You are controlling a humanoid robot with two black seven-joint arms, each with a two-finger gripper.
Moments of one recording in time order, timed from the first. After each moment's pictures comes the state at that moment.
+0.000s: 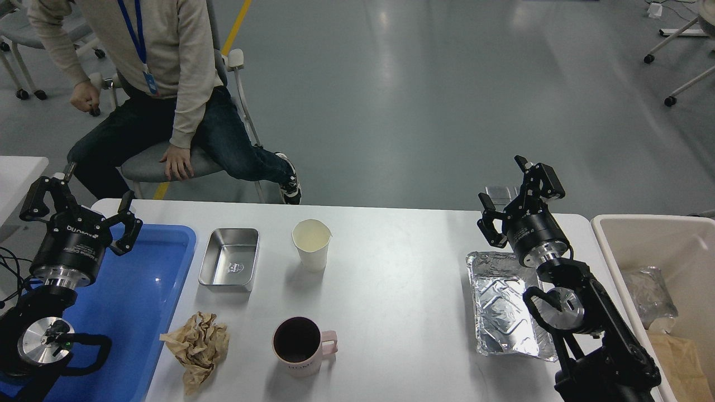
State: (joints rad) left arm -0.12 0.42 -1.23 -1.25 0.15 -0.16 -0.37; right arm 0.23 0.04 1.56 1.24 -0.79 0.14 0.03
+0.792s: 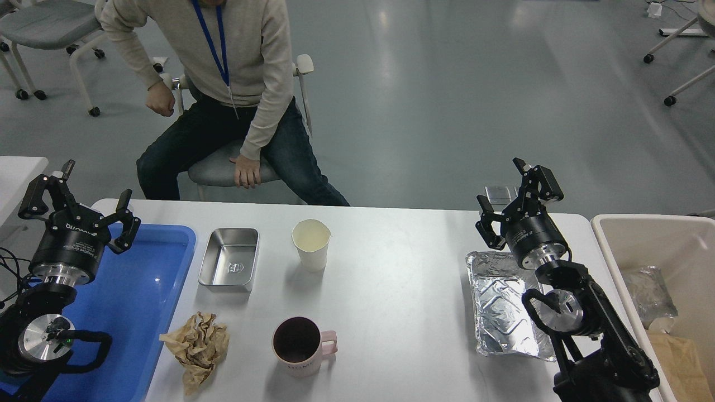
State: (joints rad) left arm -0.13 0.43 -1.22 -1.25 0.15 -0.13 -0.37; right arm 0.23 0.05 1.55 1.24 -0.79 0.14 0.03
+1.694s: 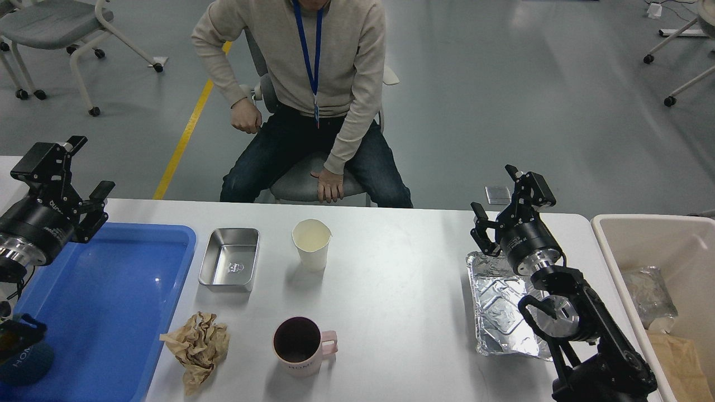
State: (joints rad) left arm -0.25 0.87 -0.92 -1.40 0.34 -0.01 -0.27; right arm 0.21 0.04 1.52 1.24 -0.79 0.14 0.03
